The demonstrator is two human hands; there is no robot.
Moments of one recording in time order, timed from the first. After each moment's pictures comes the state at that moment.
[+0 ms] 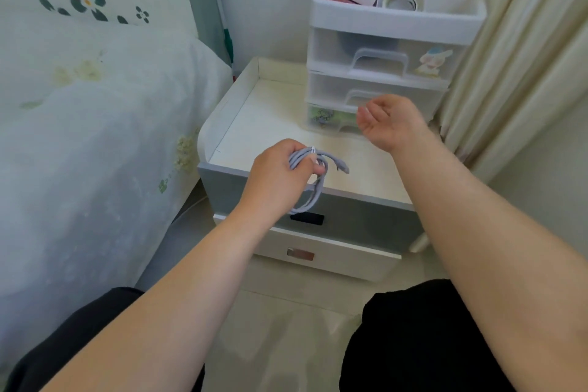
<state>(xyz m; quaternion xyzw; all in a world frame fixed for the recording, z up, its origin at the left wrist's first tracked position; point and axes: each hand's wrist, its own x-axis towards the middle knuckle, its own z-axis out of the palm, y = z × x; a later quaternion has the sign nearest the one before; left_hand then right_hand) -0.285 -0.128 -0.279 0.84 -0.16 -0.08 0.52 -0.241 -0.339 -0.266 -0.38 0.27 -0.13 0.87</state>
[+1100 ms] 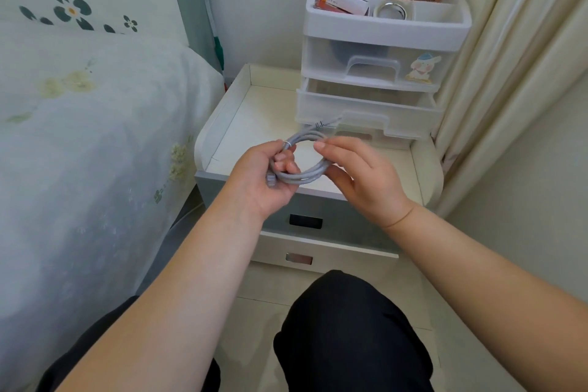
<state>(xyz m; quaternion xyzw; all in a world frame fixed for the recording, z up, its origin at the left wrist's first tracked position) -0.256 -0.117 -0.268 0.32 0.17 -0.37 0.86 -0.309 -0.284 -0.308 -0.85 -0.24 -0.44 0.14</state>
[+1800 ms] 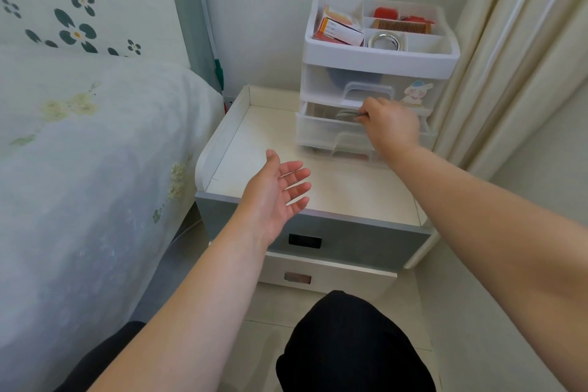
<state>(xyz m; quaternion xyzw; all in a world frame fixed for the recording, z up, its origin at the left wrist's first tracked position) -0.259 -0.121 -0.271 0.53 0.06 -0.30 0.79 -0.217 -0.372 -0.261 -0.95 0.08 -0.30 -0.03</state>
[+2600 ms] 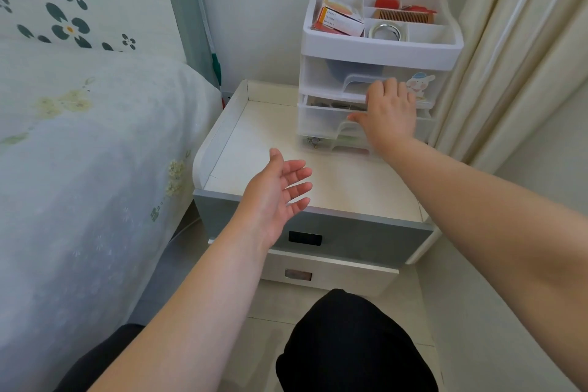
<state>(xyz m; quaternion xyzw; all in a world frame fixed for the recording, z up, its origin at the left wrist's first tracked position) -0.263 -0.123 -0.273 0.56 0.04 -0.28 0.78 -0.204 -0.368 -0.265 -0.94 0.18 -0.28 -0.08</state>
